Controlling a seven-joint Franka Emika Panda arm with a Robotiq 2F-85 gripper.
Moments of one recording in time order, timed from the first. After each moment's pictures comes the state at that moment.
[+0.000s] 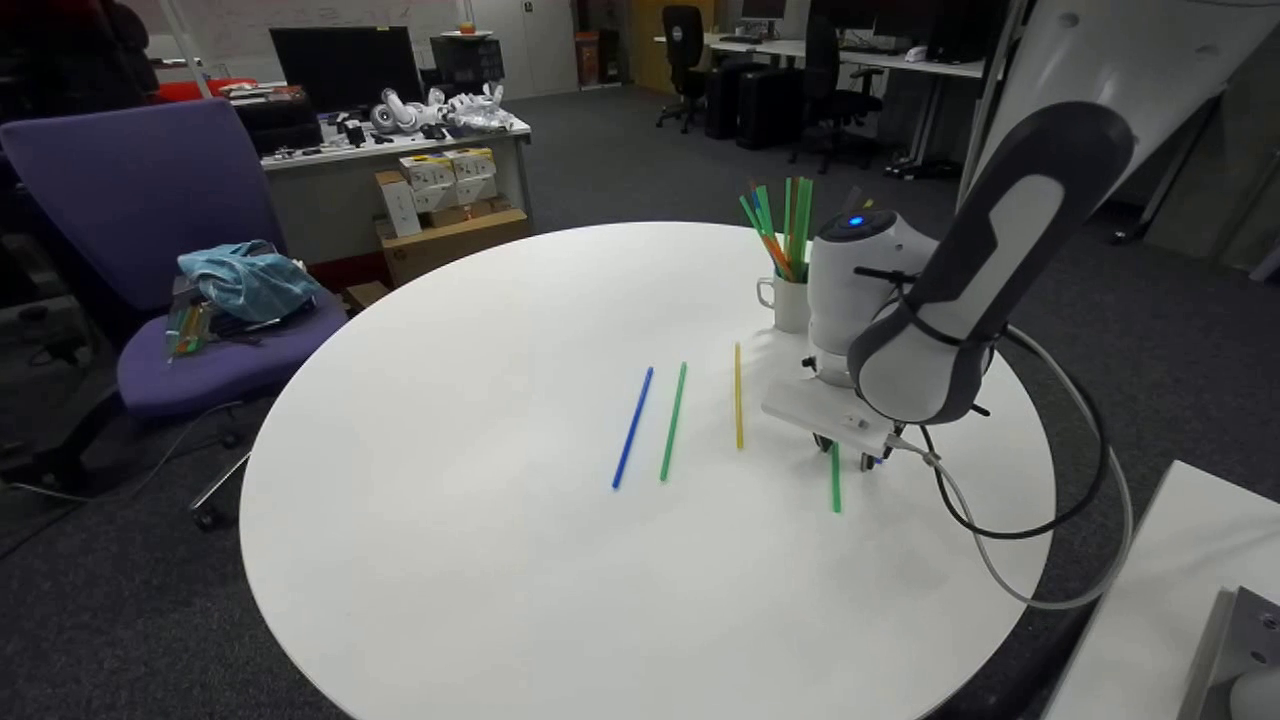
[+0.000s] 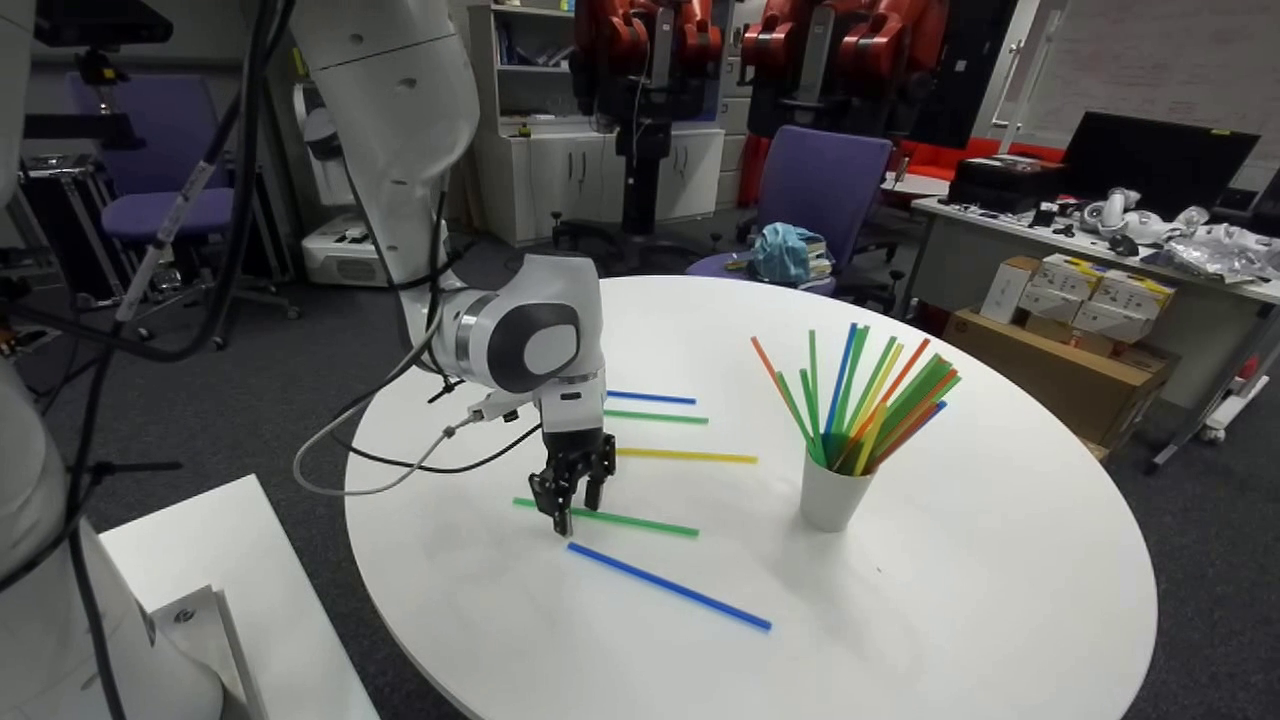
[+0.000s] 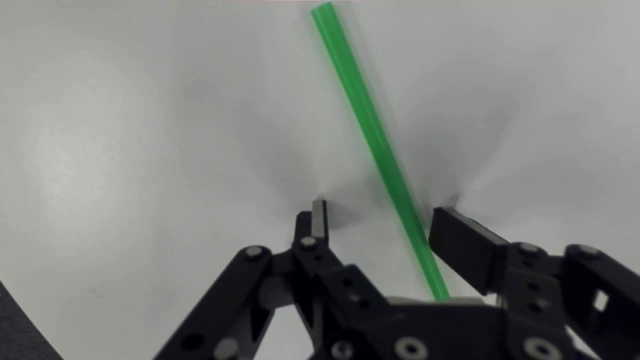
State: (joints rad) arm 0.29 0.43 -0.30 -2.48 -0.18 2.85 1.58
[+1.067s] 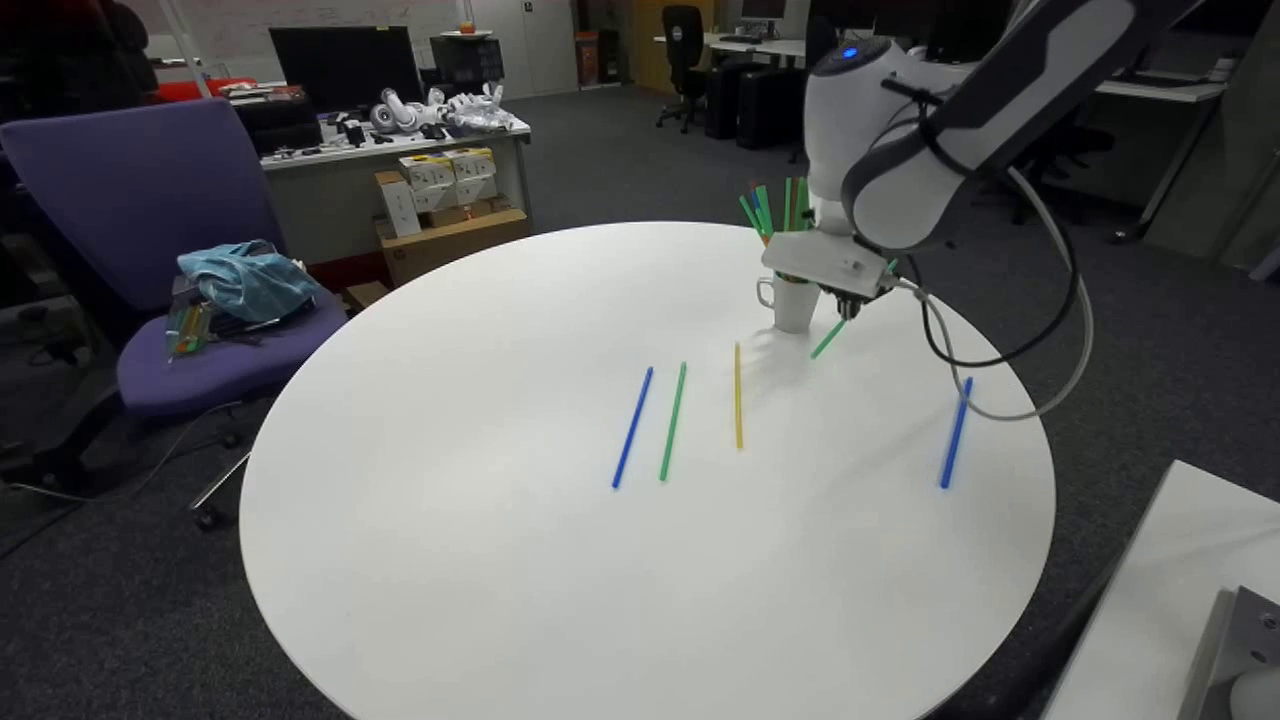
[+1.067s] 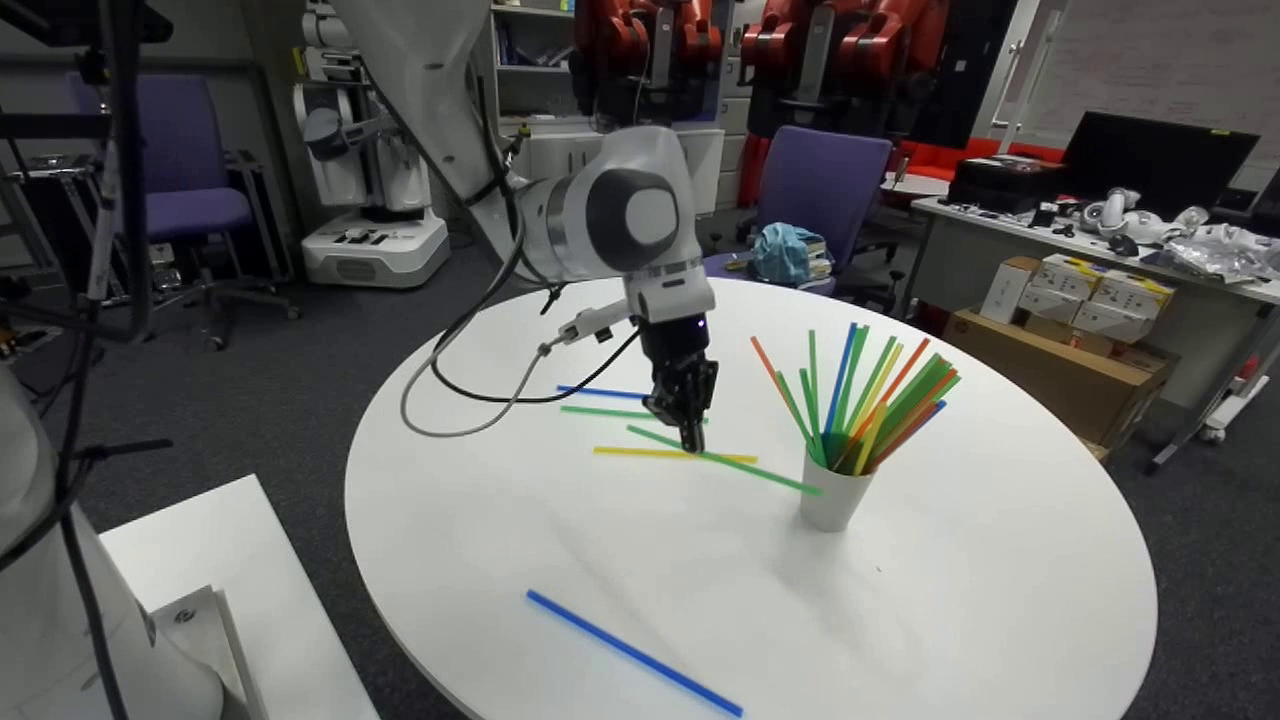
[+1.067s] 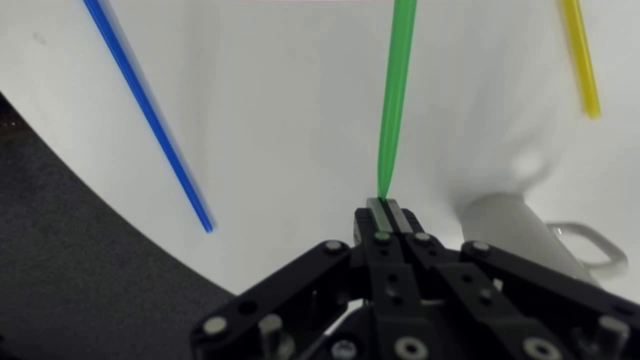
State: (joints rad) arm 0.26 0.25 -0.43 -2.27 -0.41 2.54 1.61
